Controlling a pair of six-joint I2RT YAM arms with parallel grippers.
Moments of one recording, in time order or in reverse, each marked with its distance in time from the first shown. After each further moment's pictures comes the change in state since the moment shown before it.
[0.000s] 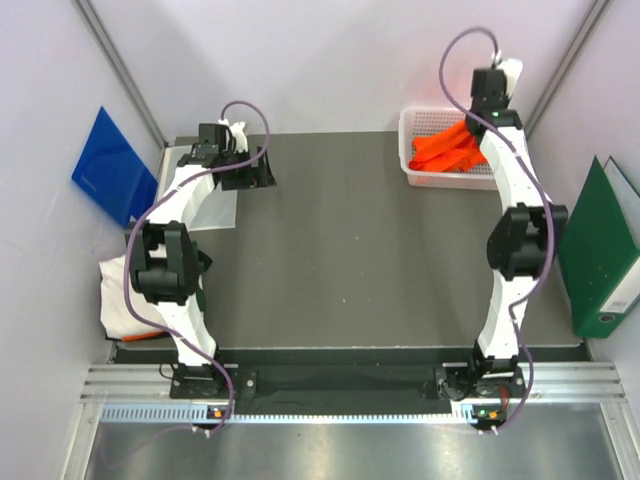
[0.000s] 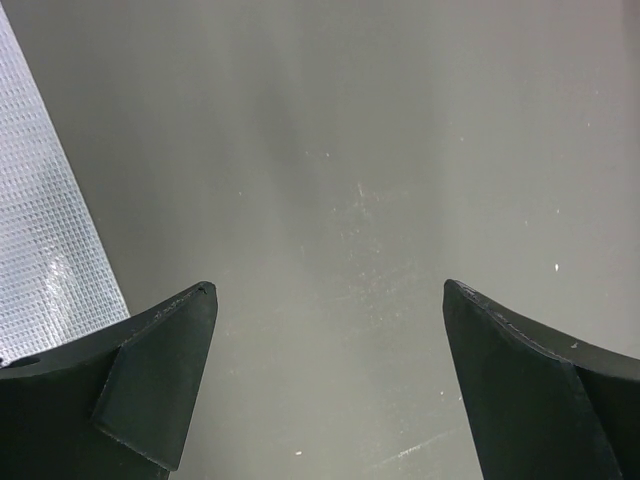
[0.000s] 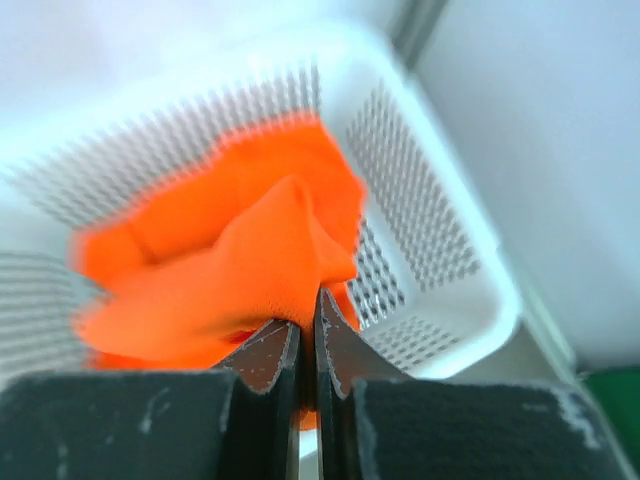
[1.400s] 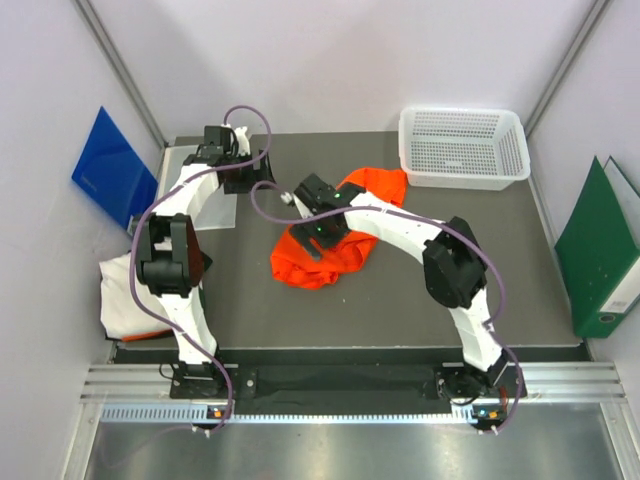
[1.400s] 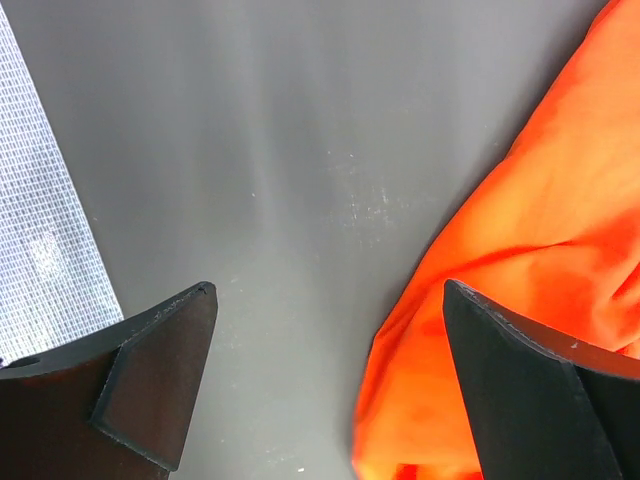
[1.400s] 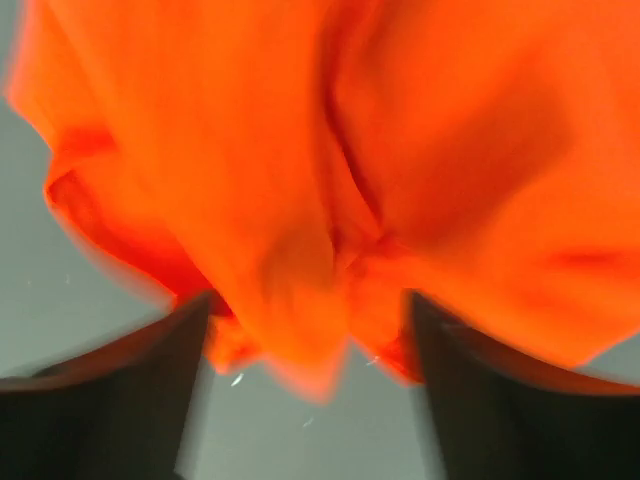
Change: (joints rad) left arm -0.002 0.072 0.015 0.003 -0.031 -0.029; right arm 0.805 -0.051 -0.221 -0.320 -0.473 -0.193
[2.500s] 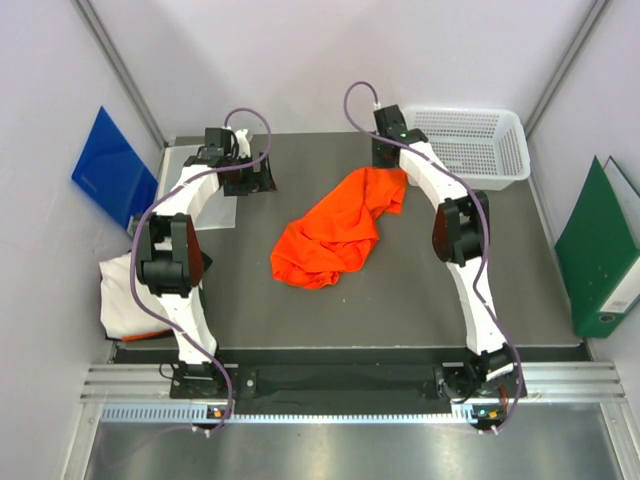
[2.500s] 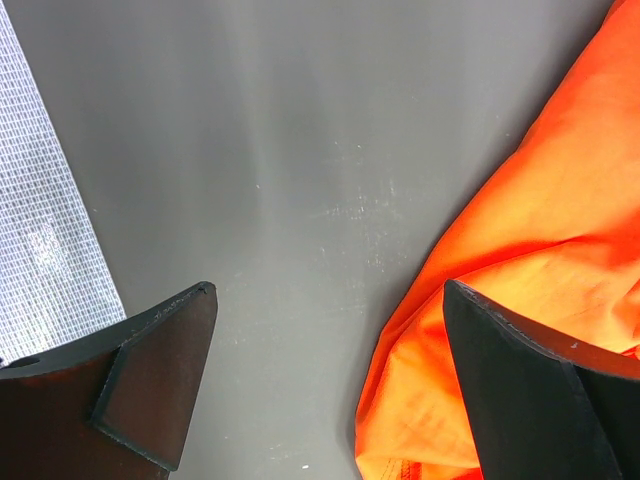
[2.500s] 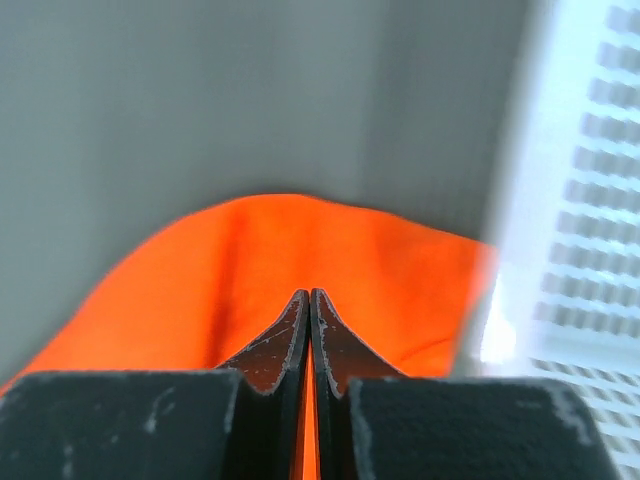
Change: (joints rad) left arm 0.000 0.000 -0.017 0.000 -0.007 0.009; right arm -0.481 0.361 0.470 0.171 0.092 0.185
